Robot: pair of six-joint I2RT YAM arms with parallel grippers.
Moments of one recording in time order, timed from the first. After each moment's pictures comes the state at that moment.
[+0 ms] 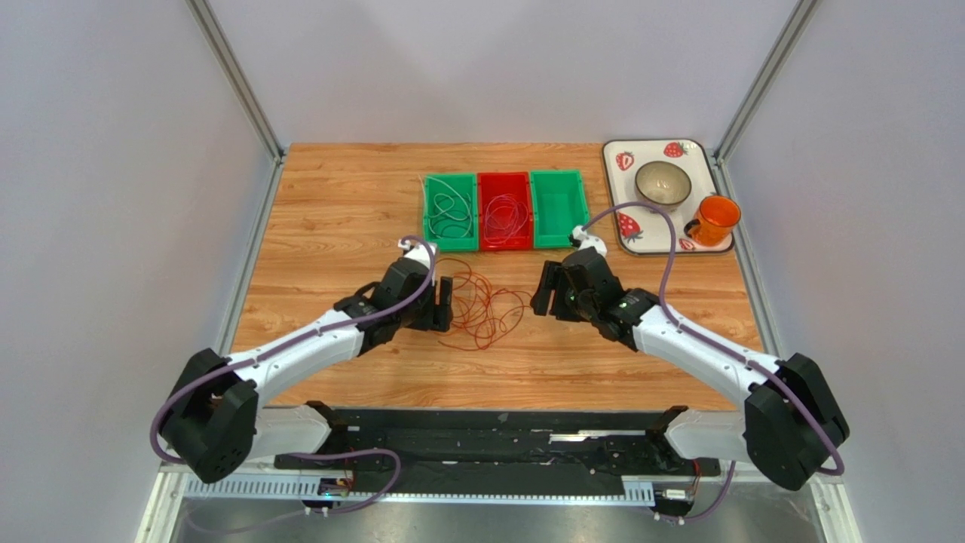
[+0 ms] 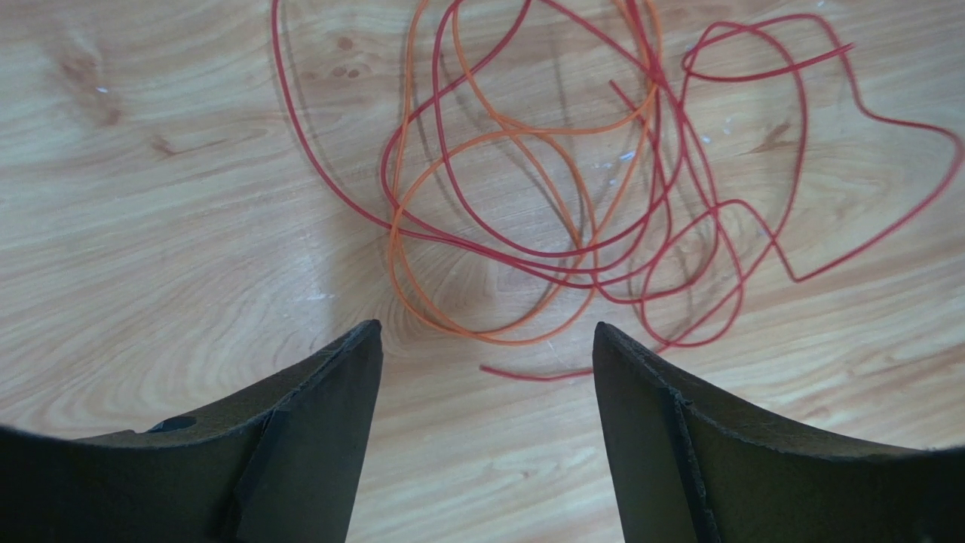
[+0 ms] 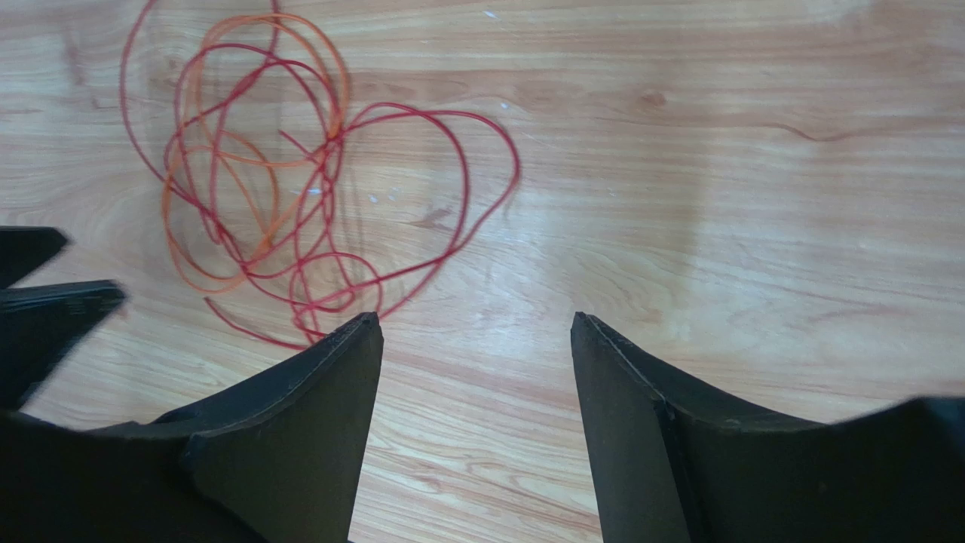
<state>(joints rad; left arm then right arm) -0.66 1.22 0.70 -0.28 -0.13 -0.42 0.65 1.23 0.72 -0.25 0.13 0.67</state>
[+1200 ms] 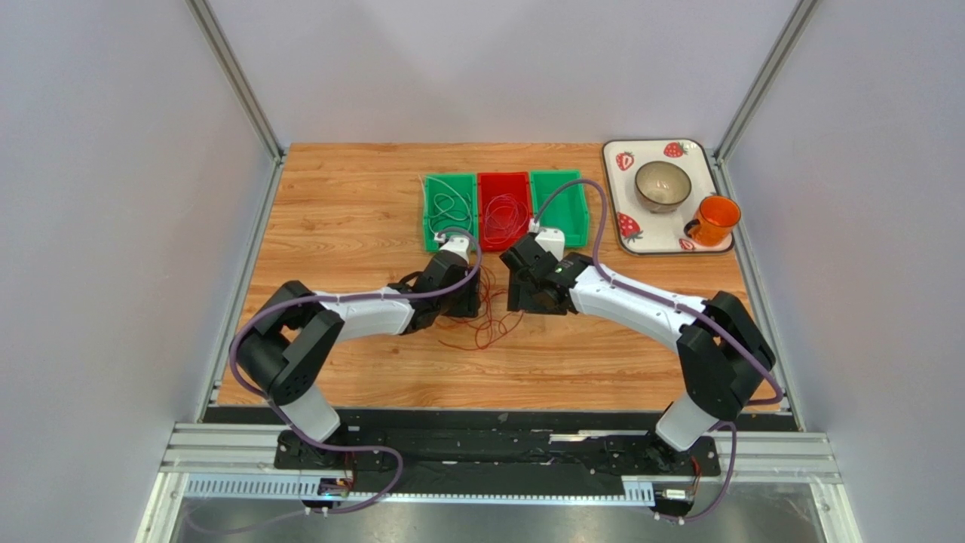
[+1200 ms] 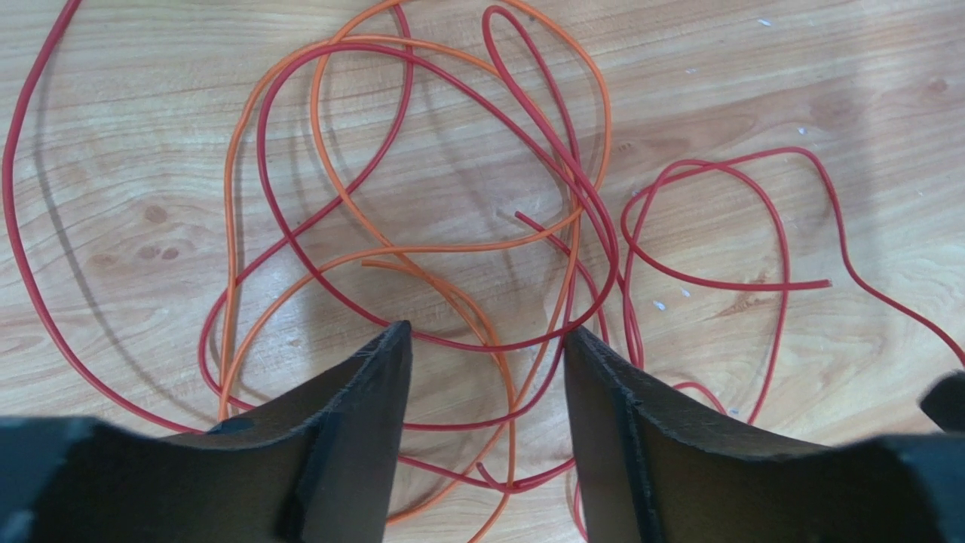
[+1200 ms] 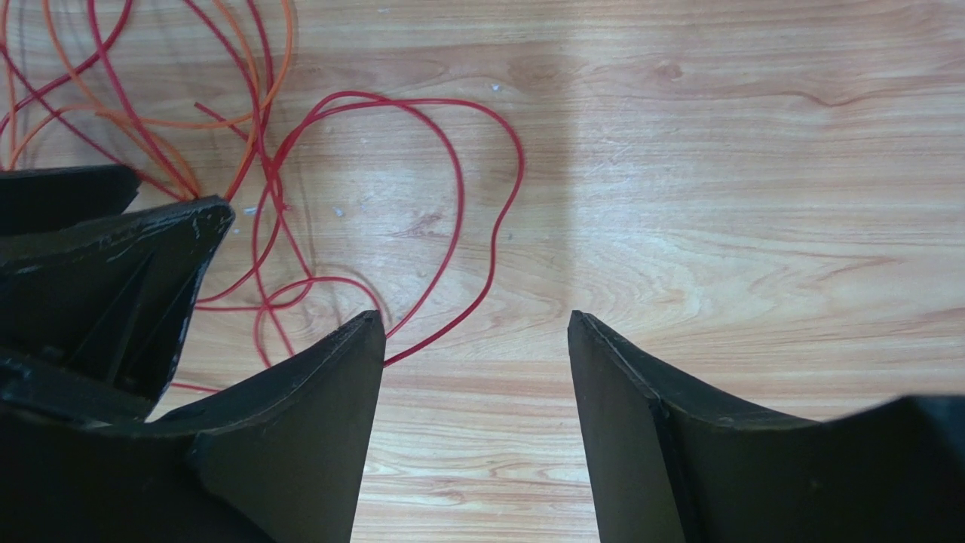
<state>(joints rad) -0.71 1.65 0.78 0.10 -0.15 -0.48 0.80 1.62 1.13 -0.62 0.35 0.78</state>
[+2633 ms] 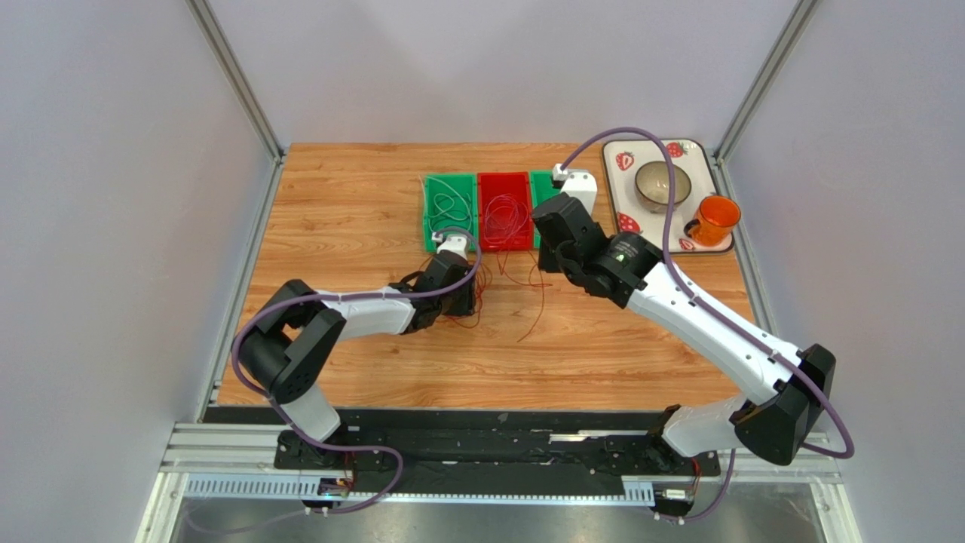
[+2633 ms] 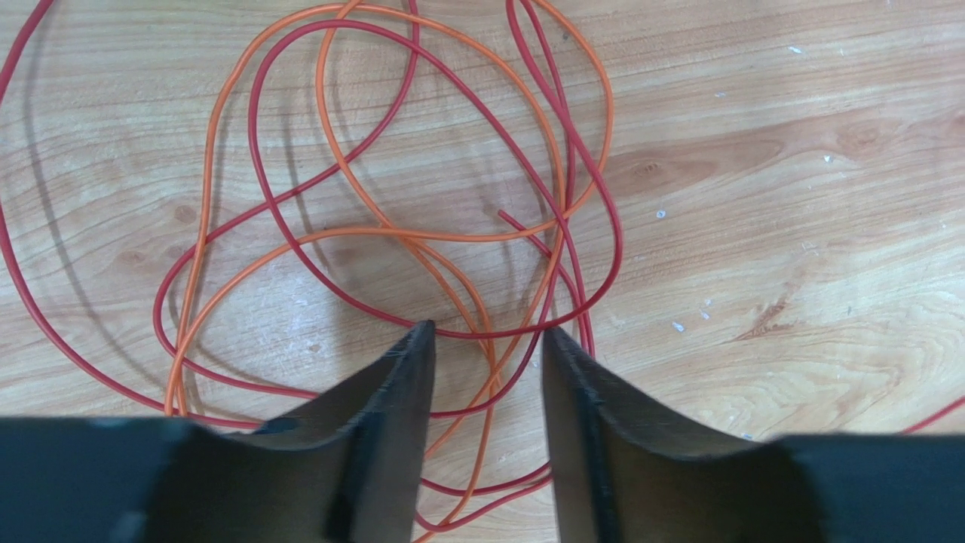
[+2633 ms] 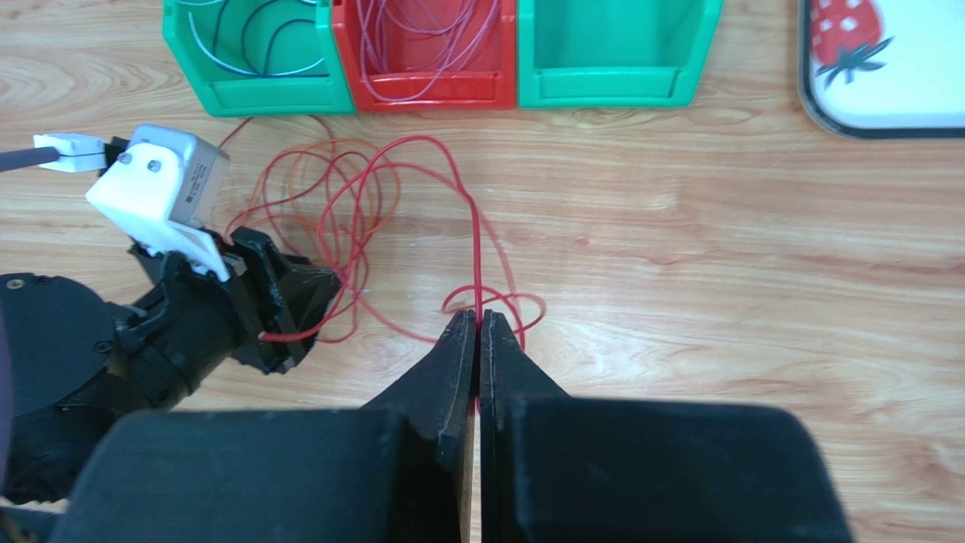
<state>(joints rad) -0.71 1.66 0.78 0.10 -0.19 -0.50 0.81 1.36 1.37 -0.76 0.50 0.60</state>
